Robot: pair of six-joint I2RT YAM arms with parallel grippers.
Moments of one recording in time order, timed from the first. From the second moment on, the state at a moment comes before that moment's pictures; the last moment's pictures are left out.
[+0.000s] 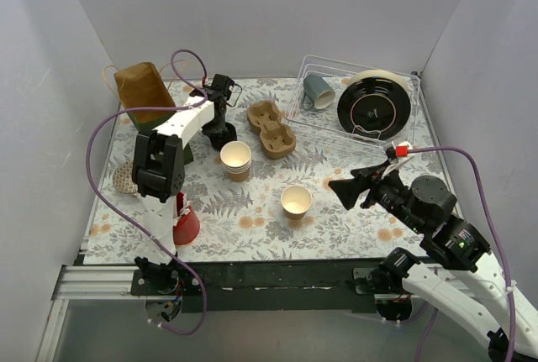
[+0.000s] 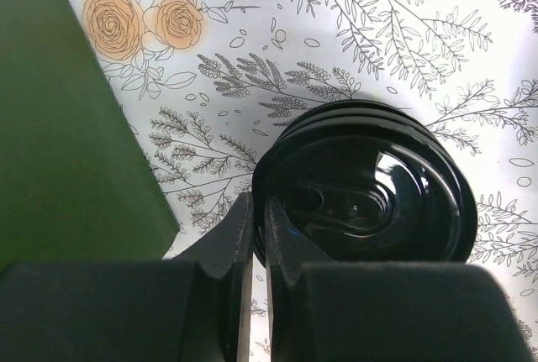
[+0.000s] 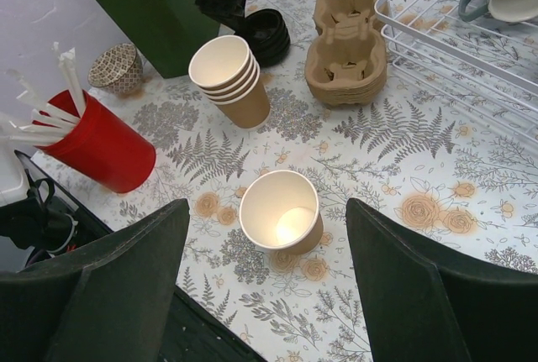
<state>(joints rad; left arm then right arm) -0.32 2.12 1.76 -0.82 -0.41 -0.35 0.75 0.46 0.79 -0.50 0.02 0.36</state>
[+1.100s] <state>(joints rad) -0.32 2.12 1.88 -0.90 -0.37 -0.39 0.75 0.48 0.78 -0.42 0.01 0.37</state>
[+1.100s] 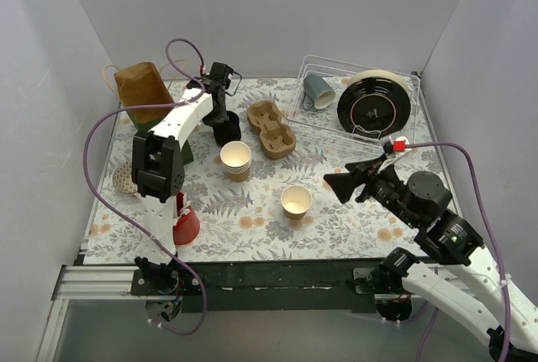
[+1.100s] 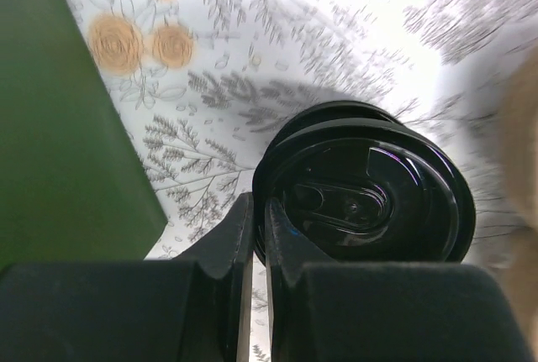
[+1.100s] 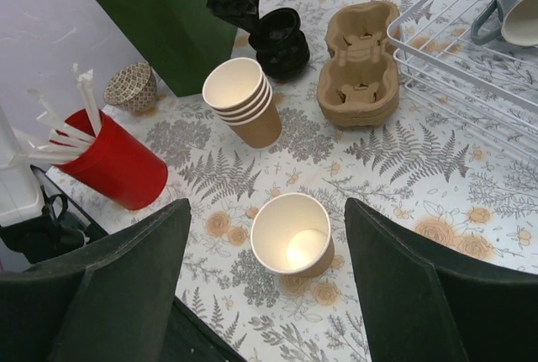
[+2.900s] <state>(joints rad) -0.40 1.59 1.50 -0.82 0.41 -0.33 0.95 1.04 0.76 0.11 -0.26 -1.26</state>
